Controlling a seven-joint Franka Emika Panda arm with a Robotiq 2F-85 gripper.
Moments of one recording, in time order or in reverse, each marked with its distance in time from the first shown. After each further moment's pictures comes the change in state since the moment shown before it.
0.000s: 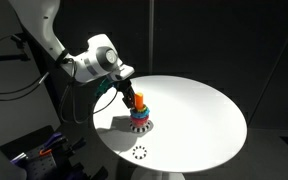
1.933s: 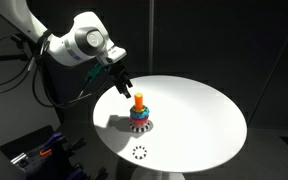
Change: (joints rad) arm 0.042 -0.225 0.014 -0.088 0.242 -0.044 -0.157
